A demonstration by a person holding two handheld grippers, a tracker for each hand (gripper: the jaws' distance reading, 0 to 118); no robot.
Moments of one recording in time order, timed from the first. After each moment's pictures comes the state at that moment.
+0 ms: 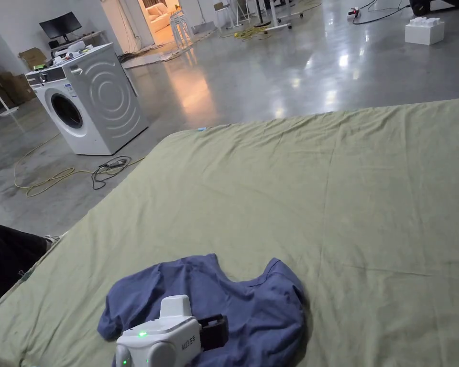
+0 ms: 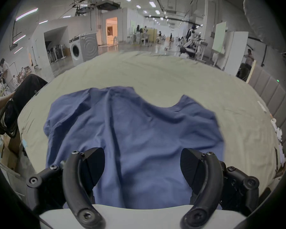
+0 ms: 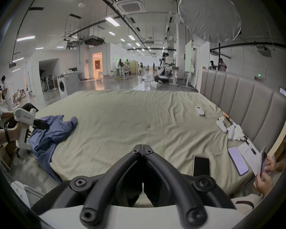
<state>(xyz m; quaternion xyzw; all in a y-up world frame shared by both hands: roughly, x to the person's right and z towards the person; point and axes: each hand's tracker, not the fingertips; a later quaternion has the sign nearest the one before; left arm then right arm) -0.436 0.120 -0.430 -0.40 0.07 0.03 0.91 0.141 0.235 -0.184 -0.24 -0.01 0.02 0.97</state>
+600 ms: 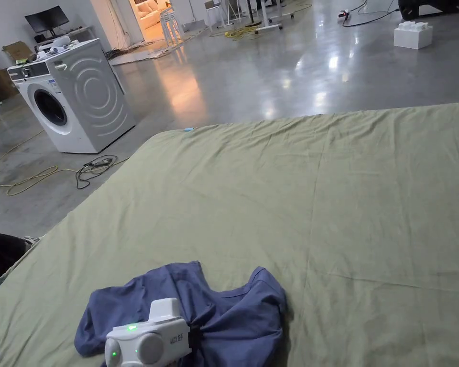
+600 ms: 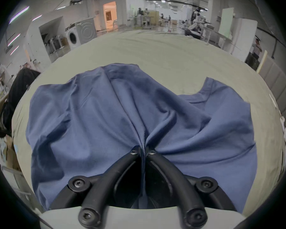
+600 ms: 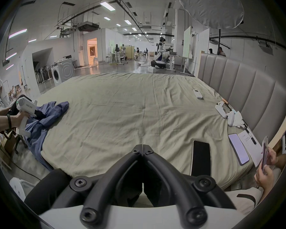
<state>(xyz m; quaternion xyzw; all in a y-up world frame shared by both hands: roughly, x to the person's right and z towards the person) -0.435 0.116 -0.459 -0.43 0.07 0.09 0.89 0.157 0.219 -0.184 -0.27 -0.02 0.01 0.96</state>
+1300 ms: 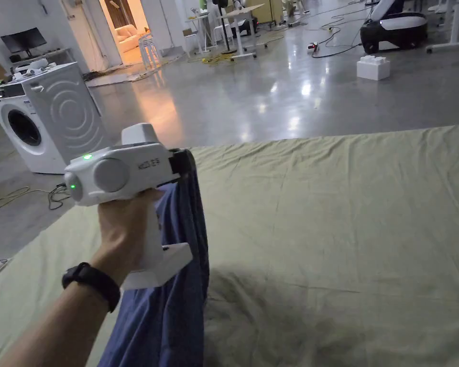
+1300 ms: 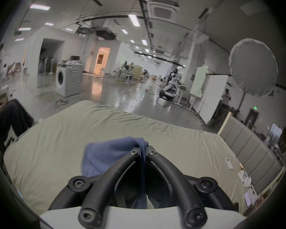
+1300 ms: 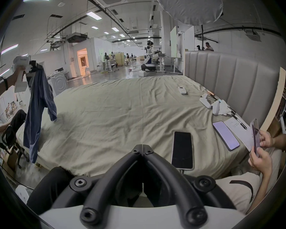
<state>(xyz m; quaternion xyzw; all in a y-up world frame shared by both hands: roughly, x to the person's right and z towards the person) -0.307 0.393 -0.532 -0.19 -0.07 0.07 0.98 0.205 0.220 -0.119 -0.26 -0.08 -0.04 0.96</state>
